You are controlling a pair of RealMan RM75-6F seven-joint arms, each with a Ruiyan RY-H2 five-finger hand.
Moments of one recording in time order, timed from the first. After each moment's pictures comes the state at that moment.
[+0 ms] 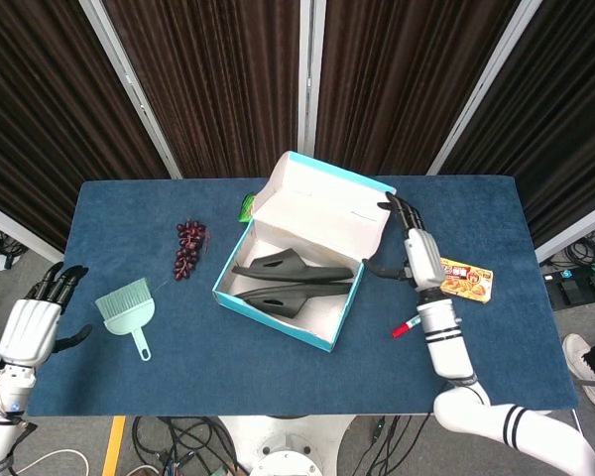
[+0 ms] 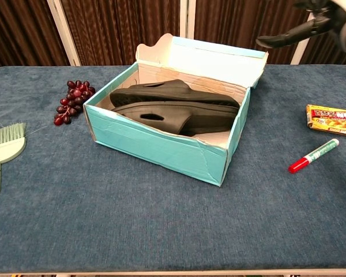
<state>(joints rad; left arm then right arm) -0.20 -1.29 -0.04 -1.33 1.56 1.48 -0.08 0.60 -1.59 0.39 -1.47 -1.23 1.15 0.22</state>
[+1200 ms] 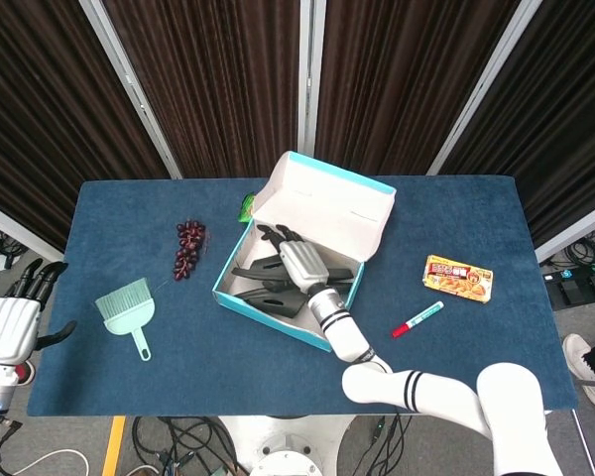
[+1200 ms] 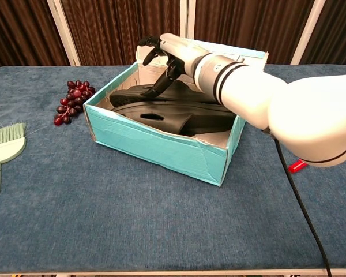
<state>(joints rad) -0.19 -1.28 -0.05 -1.26 1.54 1.50 -0.19 1.02 -1.92 0.43 -1.21 -0.87 0.85 -0.16</state>
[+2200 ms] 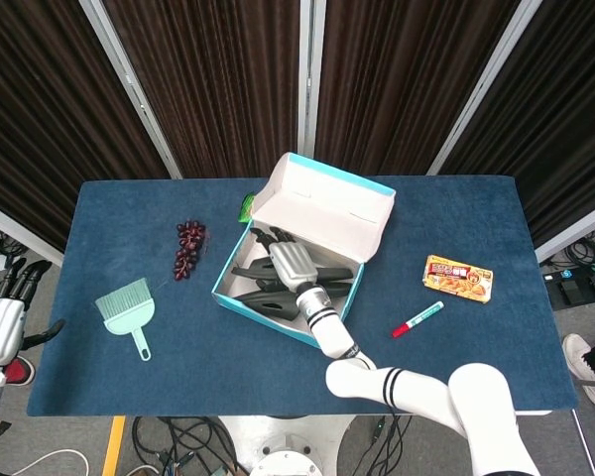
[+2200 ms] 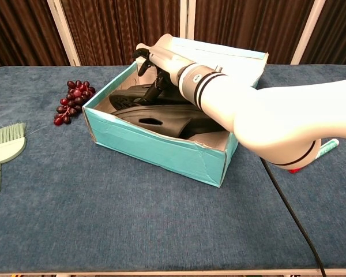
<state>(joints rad) -0.17 -1.29 -0.06 -1.19 1.53 1.51 -0.26 1.10 -2.02 0.44 -1.04 -0.83 0.82 -0.22</state>
